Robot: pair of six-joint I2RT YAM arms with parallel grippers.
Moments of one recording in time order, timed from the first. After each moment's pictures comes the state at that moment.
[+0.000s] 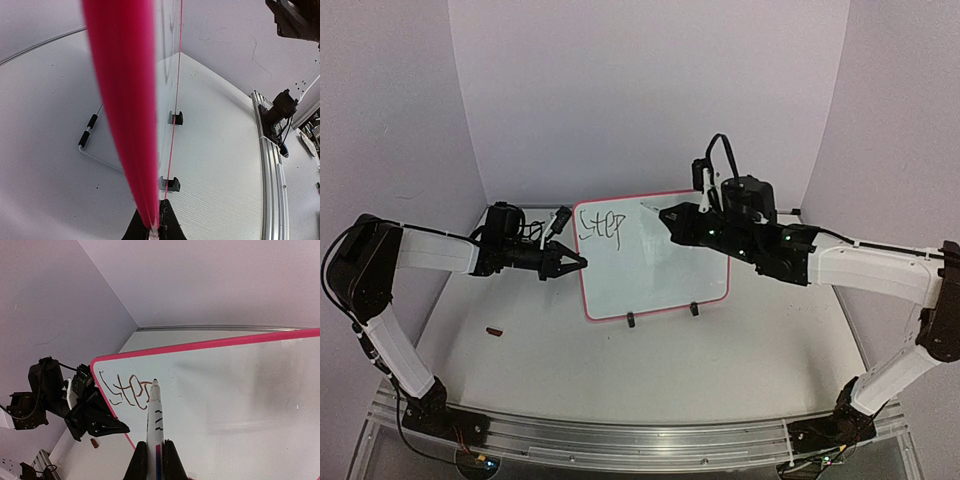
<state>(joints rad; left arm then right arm) -0.40 1.67 0.90 0.24 0.89 0.06 0.88 1.51 1.17 0.08 0.15 0.53</state>
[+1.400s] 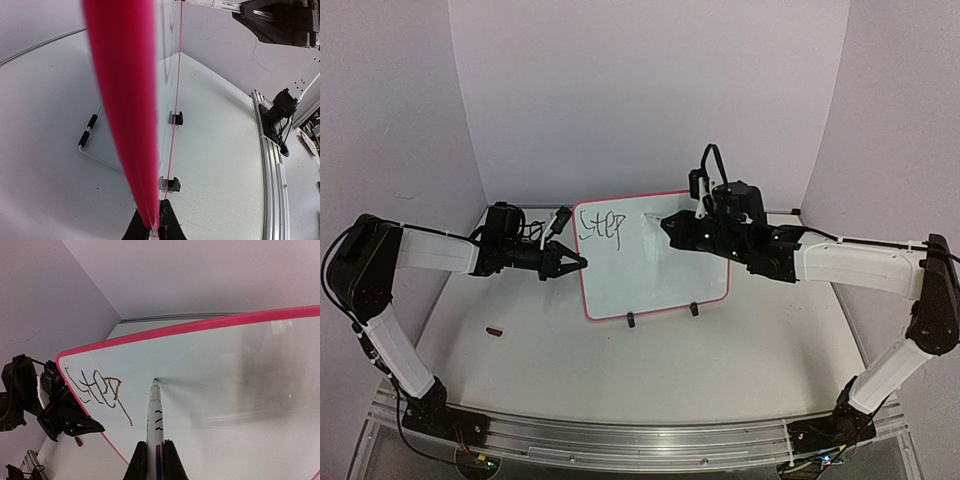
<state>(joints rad) -0.40 1.67 0.90 0.24 0.89 0.06 0.83 1.57 1.17 0.07 0.14 0.54</state>
